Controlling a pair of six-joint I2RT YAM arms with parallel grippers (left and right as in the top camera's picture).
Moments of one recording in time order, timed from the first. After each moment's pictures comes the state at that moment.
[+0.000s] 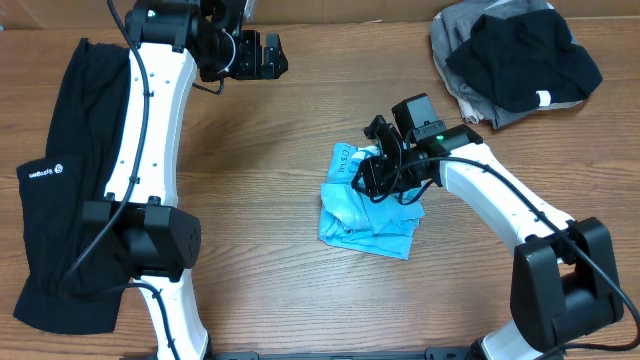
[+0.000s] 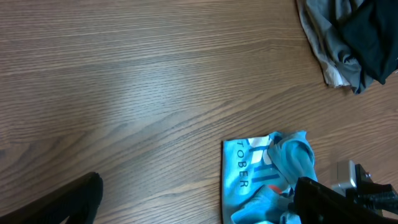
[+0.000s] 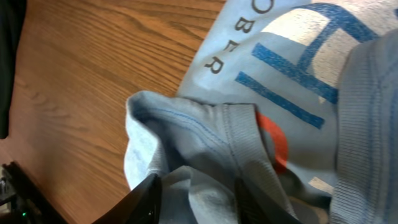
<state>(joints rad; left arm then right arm) -0.12 2.12 2.30 -1.27 0.38 -0.10 0.35 1.76 1.21 -0.72 -0.49 0.13</state>
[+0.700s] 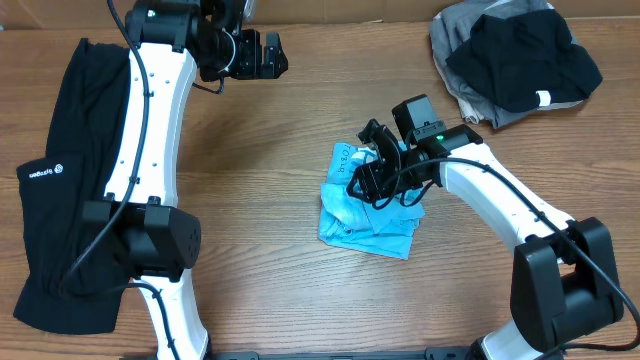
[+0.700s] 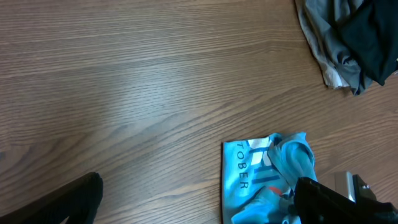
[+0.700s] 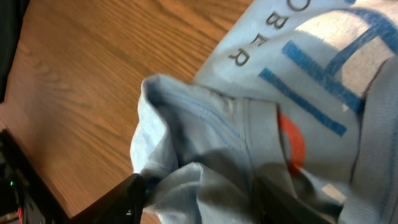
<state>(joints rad) -0.12 2.12 2.30 -1.26 0.38 -0.10 0.35 1.76 1.21 -0.75 -0.53 -0.03</state>
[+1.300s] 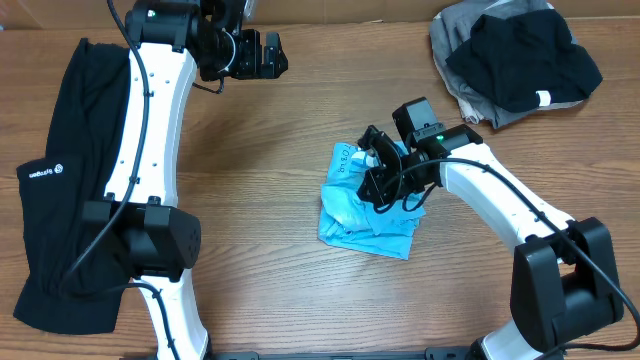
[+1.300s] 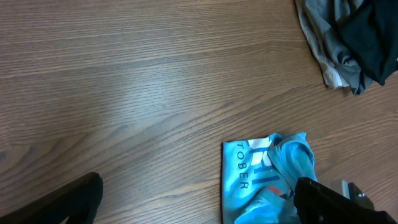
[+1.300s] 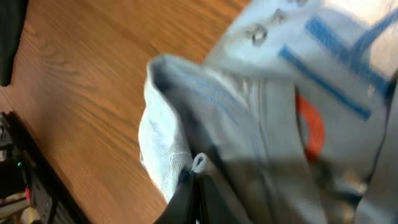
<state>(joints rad) -0.12 2.12 2.30 -1.26 0.38 -0.10 0.35 1.76 1.21 -0.81 -0.56 -0.07</state>
